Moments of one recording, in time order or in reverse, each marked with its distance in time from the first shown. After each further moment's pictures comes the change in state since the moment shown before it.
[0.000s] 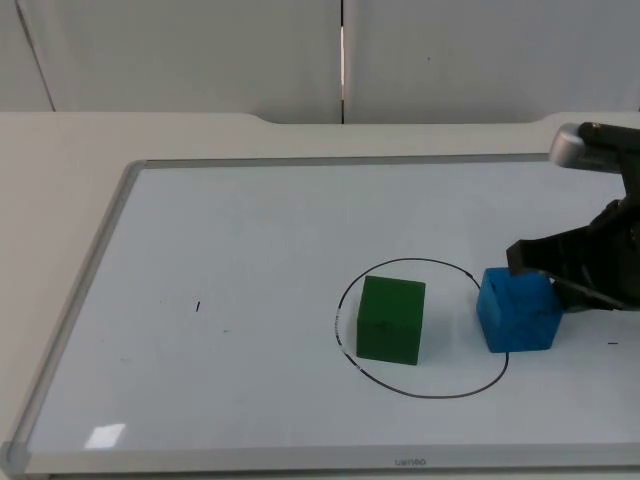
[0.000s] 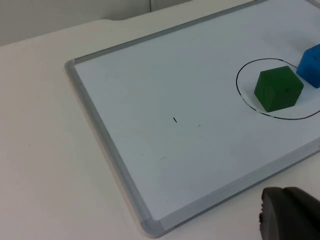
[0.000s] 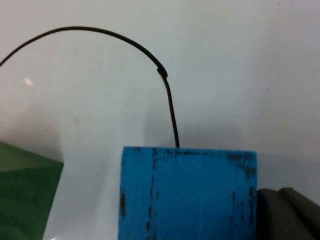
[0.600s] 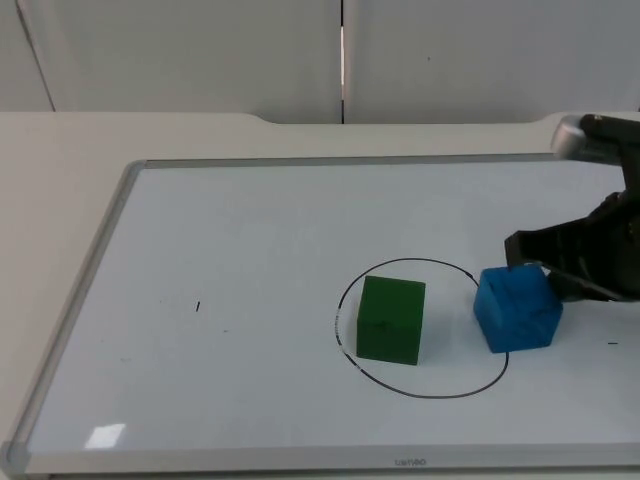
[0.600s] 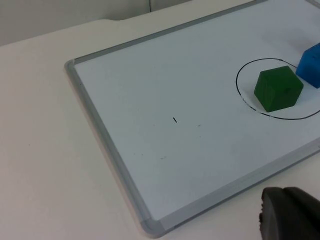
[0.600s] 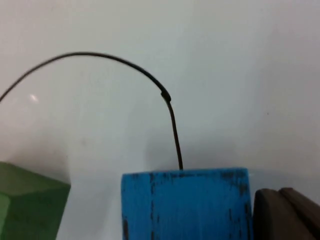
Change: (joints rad) right arm 0.000 0.000 0.000 0.000 -0.049 0.008; left arm 0.000 0.000 0.000 0.000 0.000 0.000
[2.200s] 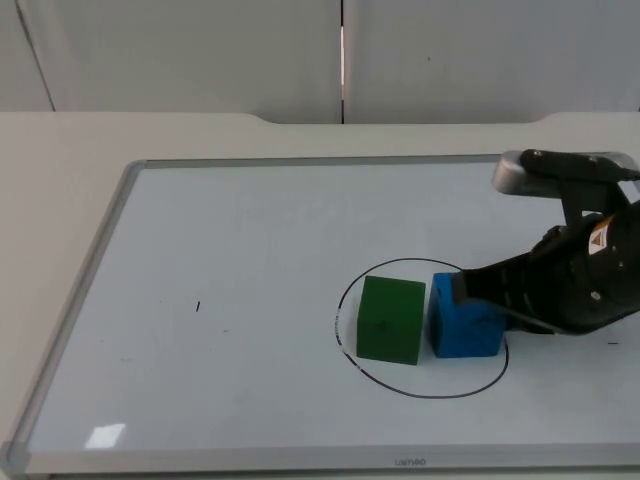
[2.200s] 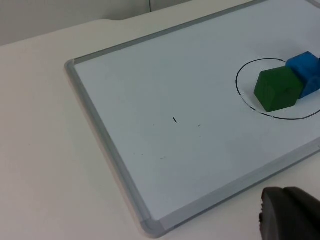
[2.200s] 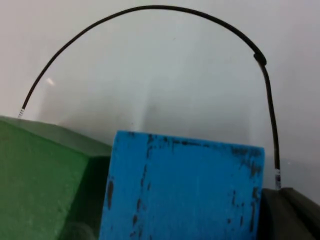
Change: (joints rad) right arm 0.117 0.079 -0.001 0.000 -0.085 0.038; left arm 0.000 0.000 0.000 0.000 0.000 0.000
